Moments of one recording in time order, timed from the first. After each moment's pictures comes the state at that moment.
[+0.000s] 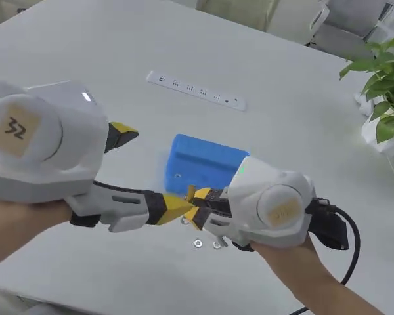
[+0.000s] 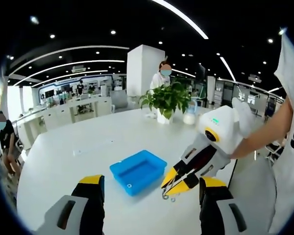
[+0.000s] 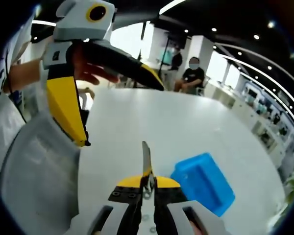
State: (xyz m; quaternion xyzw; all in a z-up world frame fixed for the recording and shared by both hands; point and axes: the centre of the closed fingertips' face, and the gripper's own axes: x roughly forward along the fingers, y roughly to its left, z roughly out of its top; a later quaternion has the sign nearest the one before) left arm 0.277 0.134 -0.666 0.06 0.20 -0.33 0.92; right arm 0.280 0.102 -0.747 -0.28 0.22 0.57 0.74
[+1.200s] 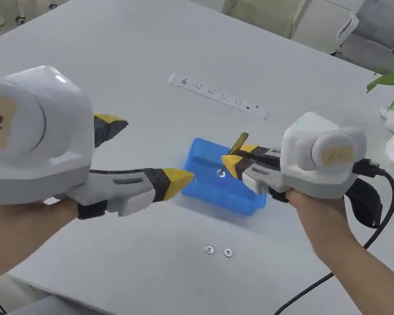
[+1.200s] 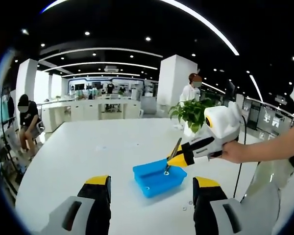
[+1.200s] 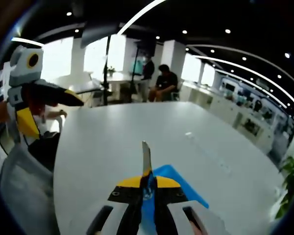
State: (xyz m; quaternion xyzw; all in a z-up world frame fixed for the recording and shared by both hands) left arm 0.288 0.176 -0.653 0.00 0.18 -0.21 0.96; right arm 0.378 0.094 -0.712 -0.21 0.21 0.50 0.81
